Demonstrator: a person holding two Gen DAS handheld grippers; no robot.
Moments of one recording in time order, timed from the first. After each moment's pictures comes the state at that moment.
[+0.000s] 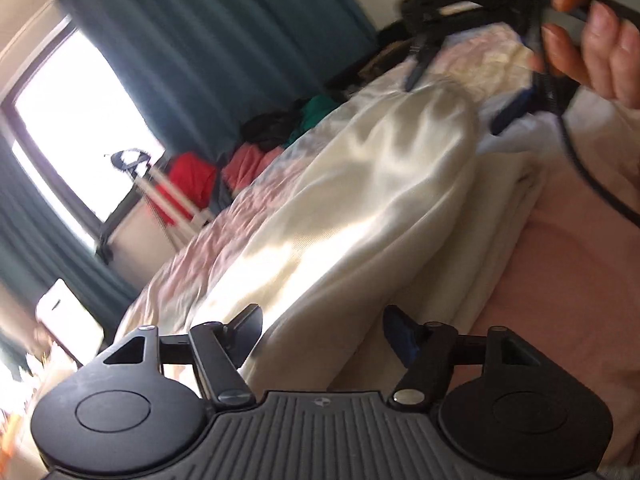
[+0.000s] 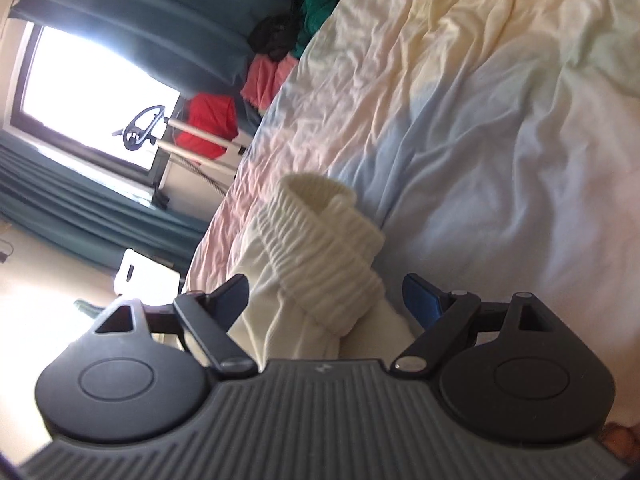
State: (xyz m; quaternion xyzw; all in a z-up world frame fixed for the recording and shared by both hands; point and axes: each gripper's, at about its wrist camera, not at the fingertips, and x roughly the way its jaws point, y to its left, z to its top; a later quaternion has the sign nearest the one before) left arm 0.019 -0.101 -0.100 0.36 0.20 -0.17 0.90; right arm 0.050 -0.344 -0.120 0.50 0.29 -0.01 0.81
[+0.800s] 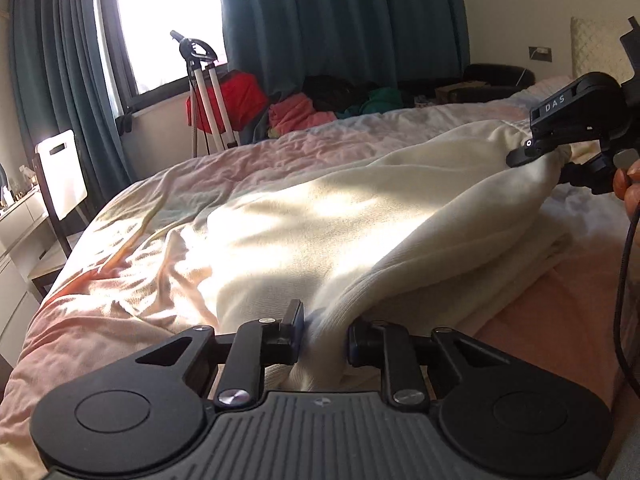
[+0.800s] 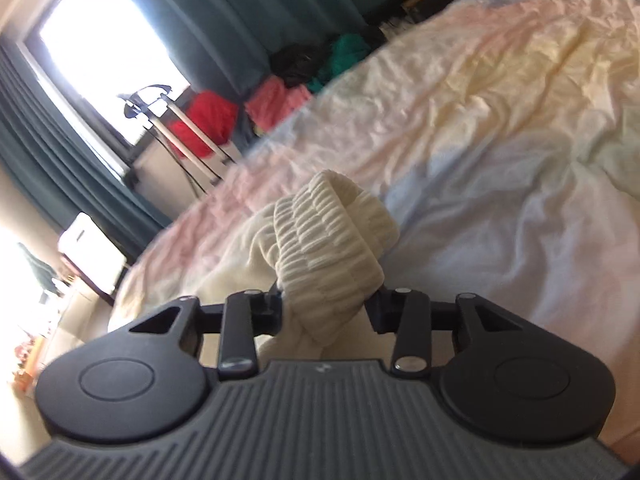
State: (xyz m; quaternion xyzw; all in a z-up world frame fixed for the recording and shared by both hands) left arm -0.009 -0.042 -0.067 0.15 0.28 -0.13 0.94; right arm 0.043 -0.299 -0.097 0.35 0.28 -0.08 0.89
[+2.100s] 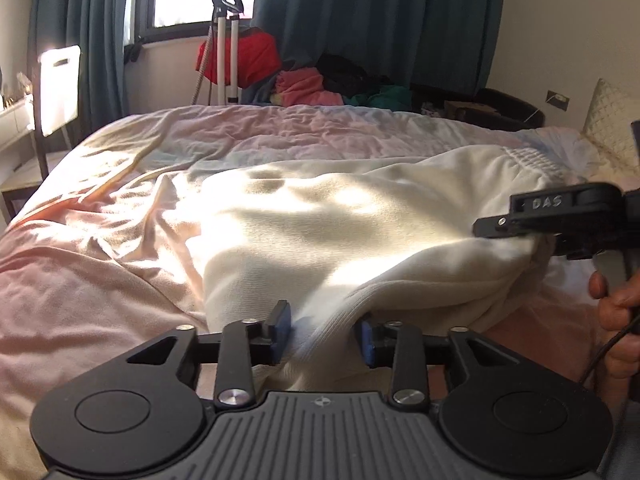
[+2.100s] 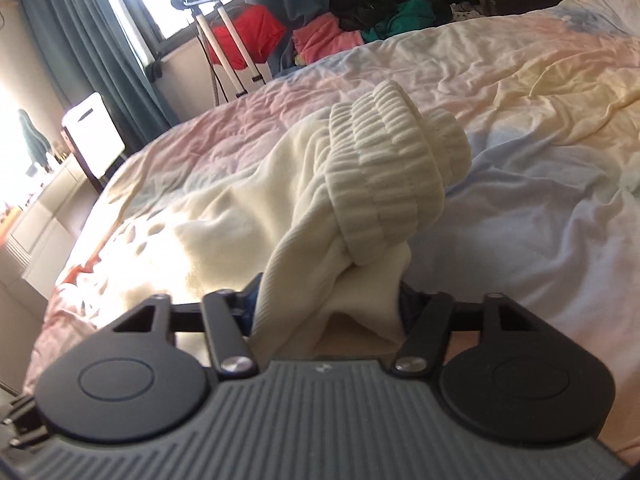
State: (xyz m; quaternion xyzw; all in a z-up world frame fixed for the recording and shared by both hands) left arm -0.019 -0.002 -0.047 0.01 0.33 -0.17 0.93; right arm 0.055 -0.241 -0.094 0.20 0.34 -0.01 0.92
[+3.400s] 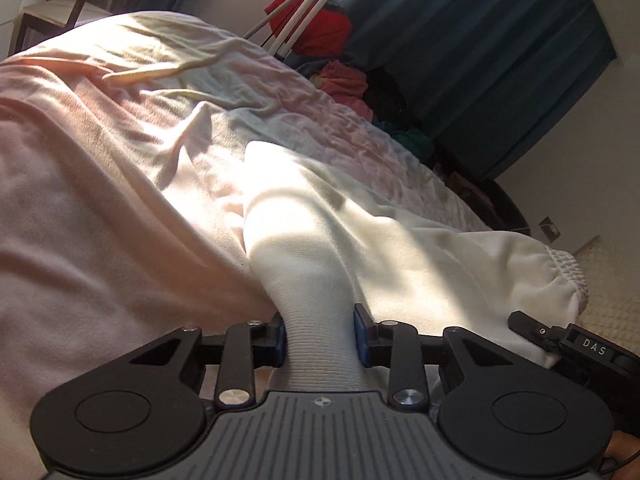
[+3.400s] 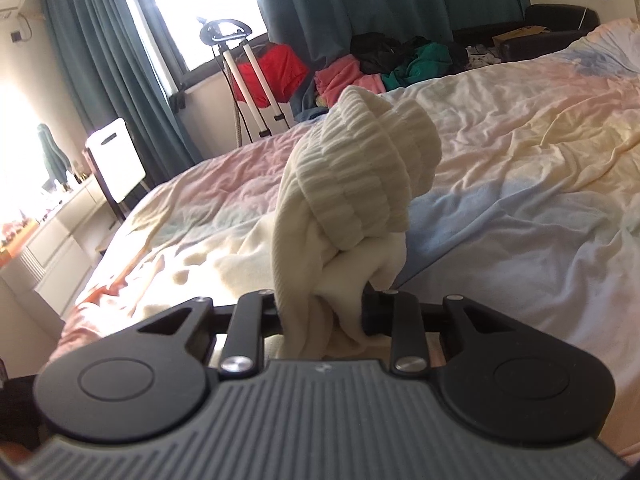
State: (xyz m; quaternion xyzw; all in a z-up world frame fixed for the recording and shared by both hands) left arm 0.031 0.072 -0.063 -0.25 0.36 -0.16 0.88; right arm 0.039 -0.230 -0.065 0.20 0.27 0.01 0.94
